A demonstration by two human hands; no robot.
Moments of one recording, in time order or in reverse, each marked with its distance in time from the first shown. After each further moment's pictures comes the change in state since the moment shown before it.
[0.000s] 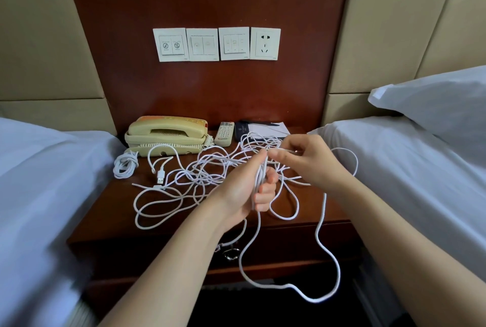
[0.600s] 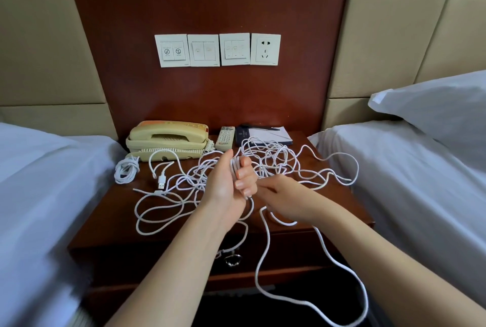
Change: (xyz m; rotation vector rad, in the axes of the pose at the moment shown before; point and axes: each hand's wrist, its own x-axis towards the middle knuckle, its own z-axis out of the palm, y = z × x) left_hand 0.006 0.005 -0.011 -0.569 0.212 0.186; right_hand -0.016 -0.001 0.038 -0.127 -0.423 0.223
